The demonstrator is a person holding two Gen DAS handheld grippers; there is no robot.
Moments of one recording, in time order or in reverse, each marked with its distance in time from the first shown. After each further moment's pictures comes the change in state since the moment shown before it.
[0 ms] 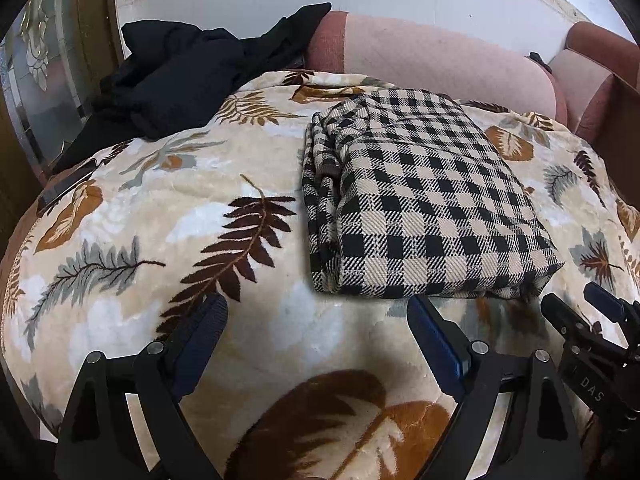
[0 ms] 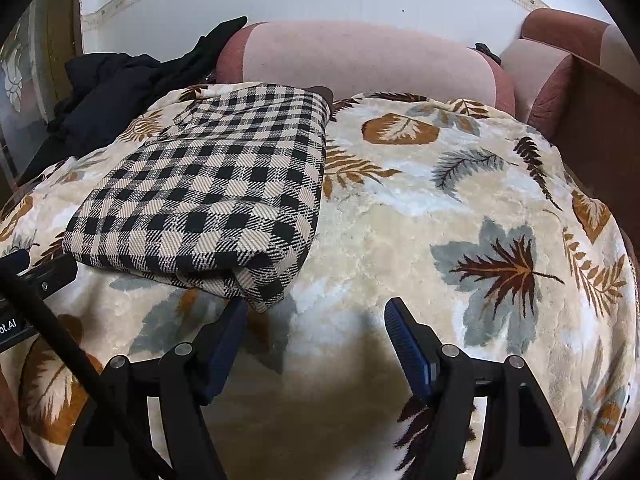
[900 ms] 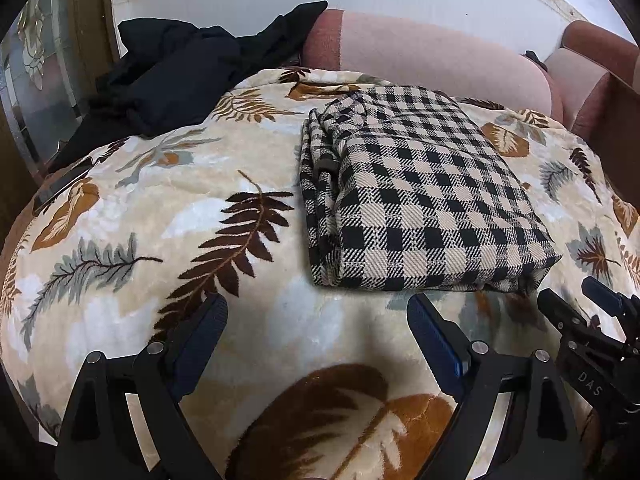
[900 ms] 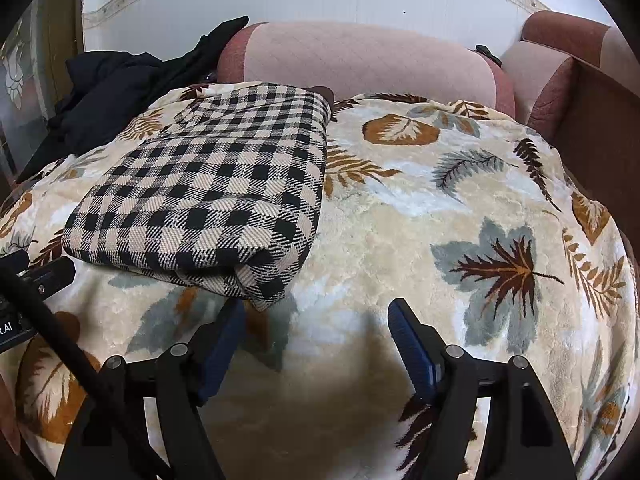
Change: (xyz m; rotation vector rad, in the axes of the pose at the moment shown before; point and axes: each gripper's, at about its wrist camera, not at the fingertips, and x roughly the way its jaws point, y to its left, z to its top) left arm 0.001 0.002 -0.005 0.004 0.007 -0.013; right arm -0.001 0.001 -0.001 -0.009 -0.004 -0.002
